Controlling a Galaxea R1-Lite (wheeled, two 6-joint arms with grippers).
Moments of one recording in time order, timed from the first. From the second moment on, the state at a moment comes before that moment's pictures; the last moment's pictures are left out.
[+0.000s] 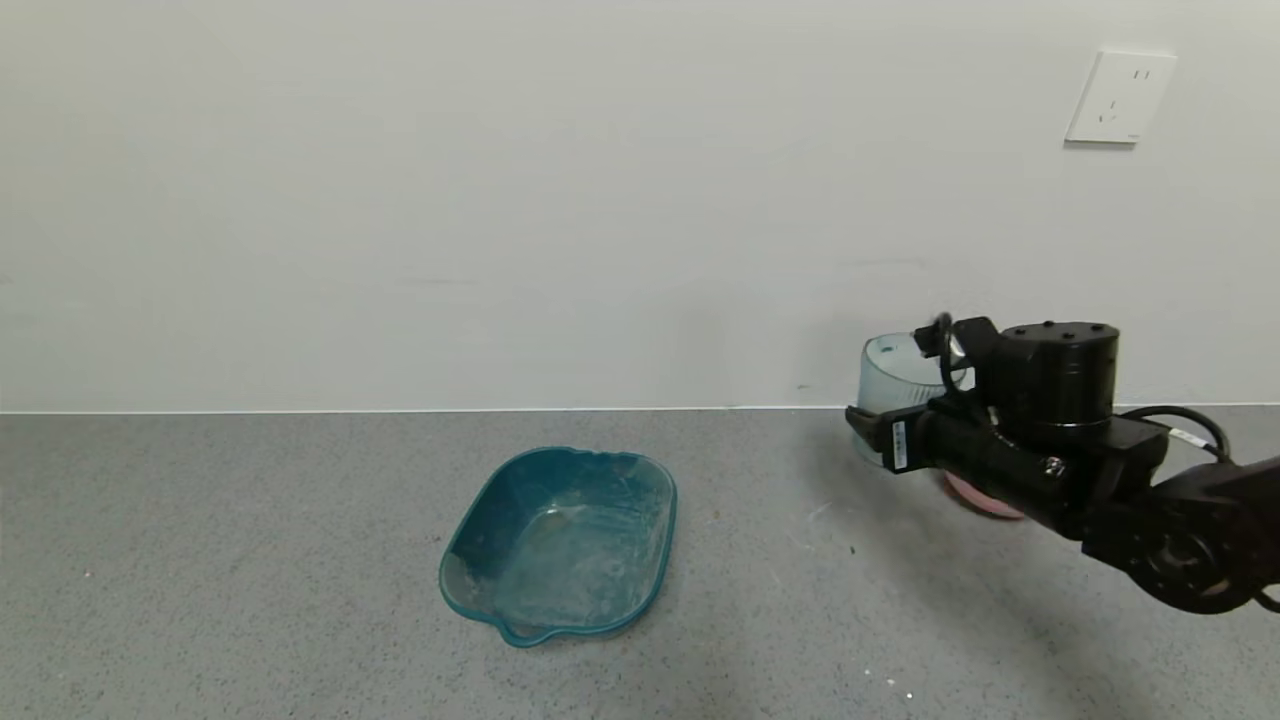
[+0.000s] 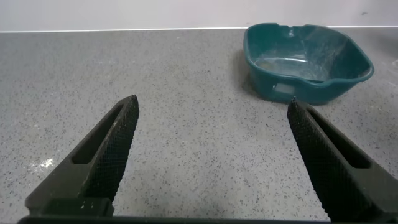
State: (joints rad) left arm 0.00 0.00 0.00 0.00 0.00 0.00; right arm 0.36 1.86 -0.89 -0.68 -0.19 -0.01
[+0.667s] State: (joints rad) left arm 0.00 0.00 0.00 0.00 0.00 0.00; right arm 0.01 1.78 -0.88 -0.65 -0.04 -0.20
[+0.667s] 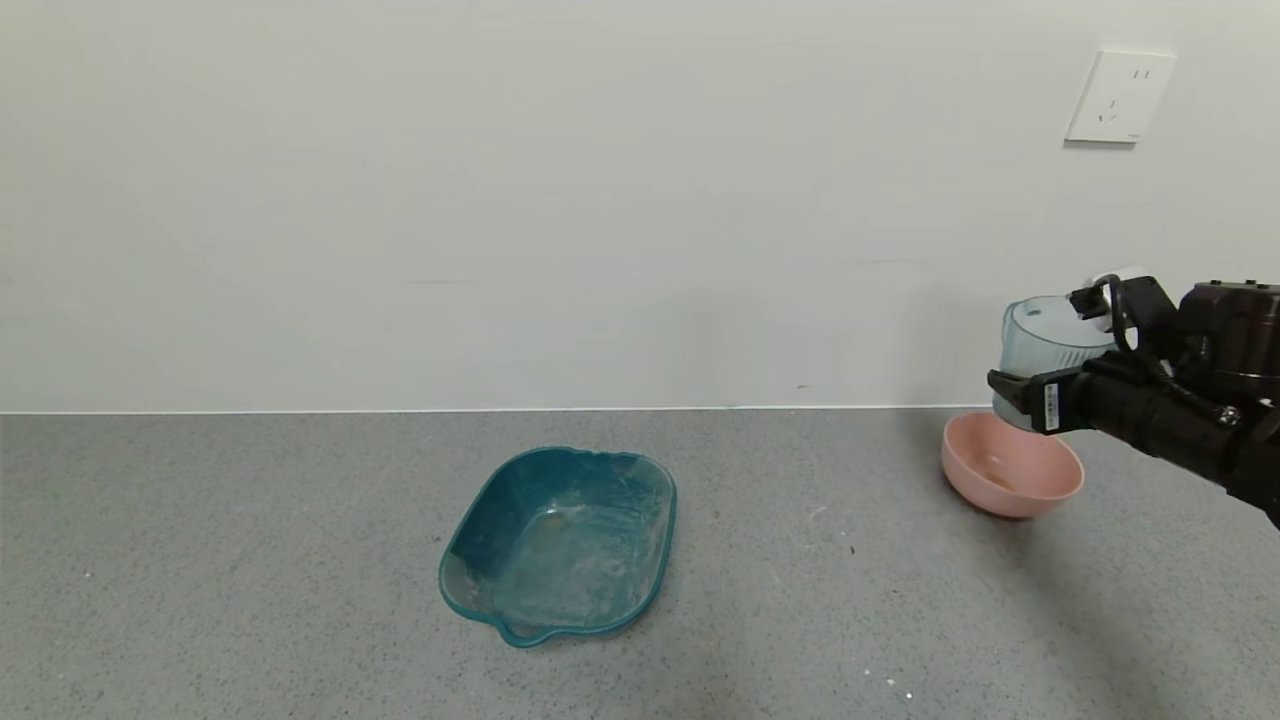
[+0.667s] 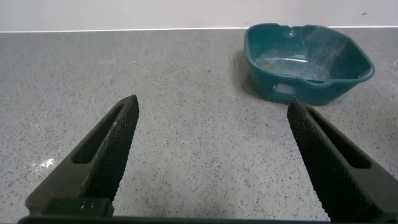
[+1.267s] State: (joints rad) left arm 0.00 0.00 0.00 0.00 0.00 0.00; right arm -0.22 1.81 -0.96 -0.50 0.00 -0.46
